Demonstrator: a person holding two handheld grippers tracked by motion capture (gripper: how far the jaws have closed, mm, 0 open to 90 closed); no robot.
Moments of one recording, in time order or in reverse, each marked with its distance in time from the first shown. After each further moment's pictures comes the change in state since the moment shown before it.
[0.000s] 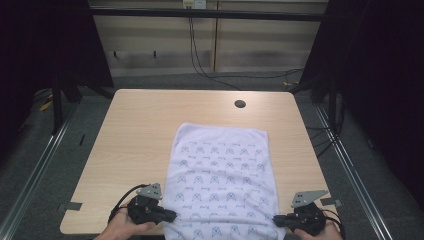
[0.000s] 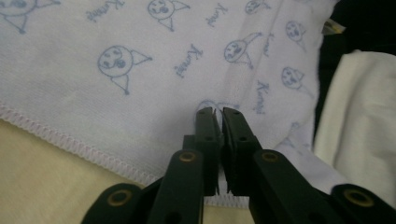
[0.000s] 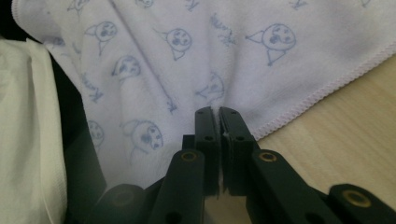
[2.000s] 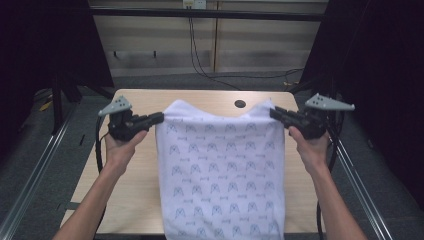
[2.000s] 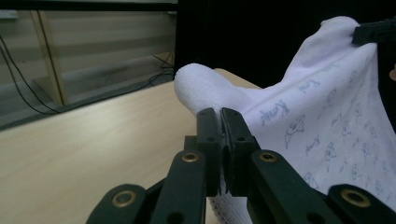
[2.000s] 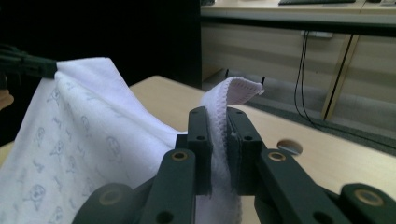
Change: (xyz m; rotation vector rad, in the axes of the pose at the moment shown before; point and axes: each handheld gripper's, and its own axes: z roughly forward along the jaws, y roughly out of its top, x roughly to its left) left arm 0.080 0.147 -0.120 -0.611 0.403 -0.043; right arm -0.071 0.199 -0.083 -0.681 -0.273 0.020
